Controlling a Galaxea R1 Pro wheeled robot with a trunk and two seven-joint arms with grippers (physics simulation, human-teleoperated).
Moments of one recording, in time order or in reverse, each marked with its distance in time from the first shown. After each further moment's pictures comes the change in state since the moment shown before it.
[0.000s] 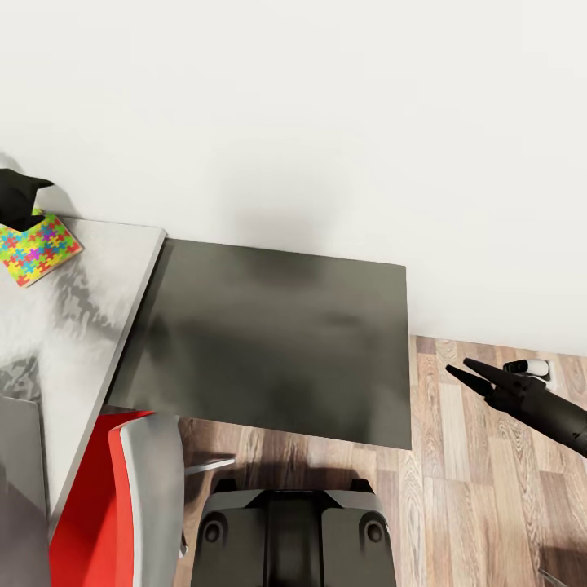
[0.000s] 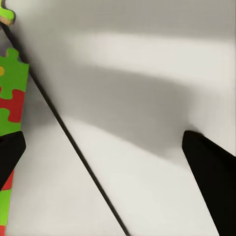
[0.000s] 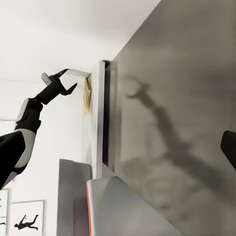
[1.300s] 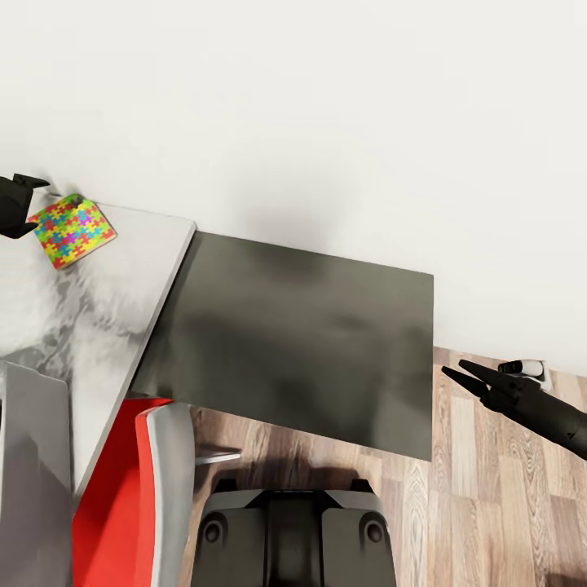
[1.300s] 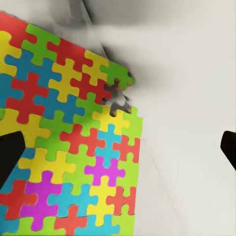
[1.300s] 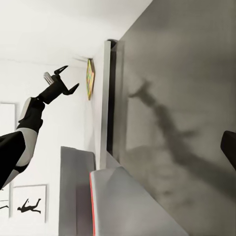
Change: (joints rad) left arm 0.026 0.028 -0.010 -0.005 0.011 0.000 0.006; right arm -0.001 0.000 0.020 0.000 0.000 0.000 0.000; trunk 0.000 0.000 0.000
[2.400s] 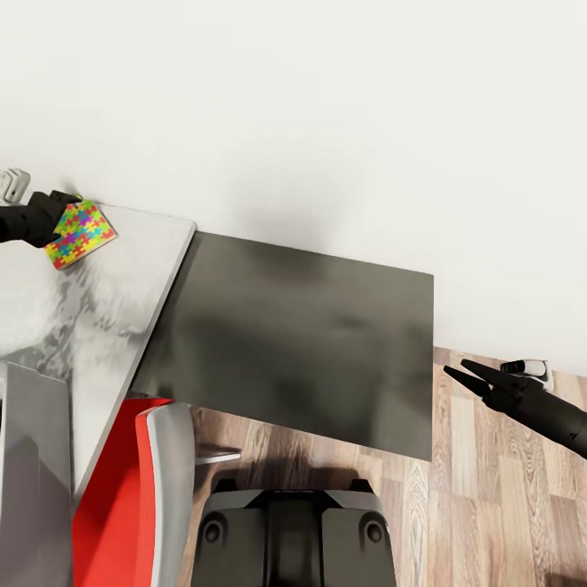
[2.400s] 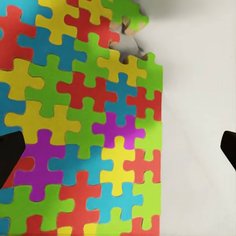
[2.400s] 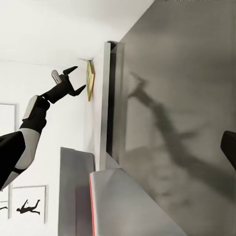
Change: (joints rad) left arm 0.011 -0.022 -0.147 0.029 -0.003 -0.014 0.000; right arm 0.001 -0.003 -0.008 0.000 -0.001 0.000 0.001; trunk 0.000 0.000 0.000
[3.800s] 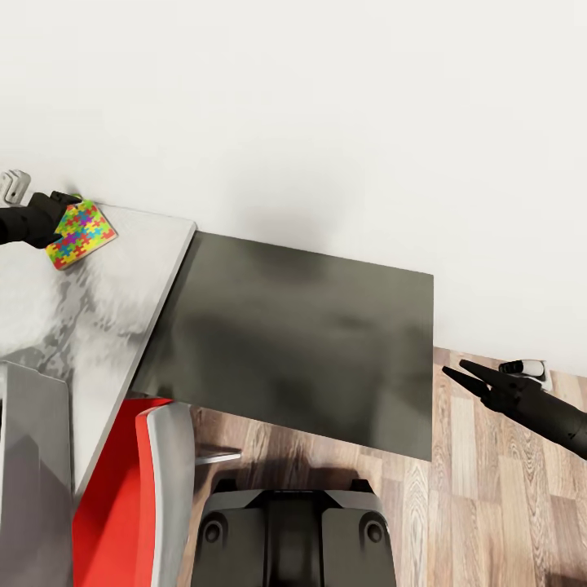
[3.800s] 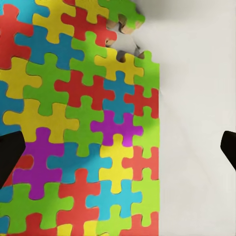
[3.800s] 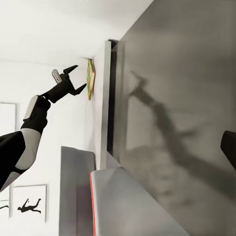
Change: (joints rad) left arm 0.018 0.004 -0.002 -0.022 0.016 -0.001 -0.004; right arm 0.000 0.001 0.007 0.000 0.000 0.000 0.000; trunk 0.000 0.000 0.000
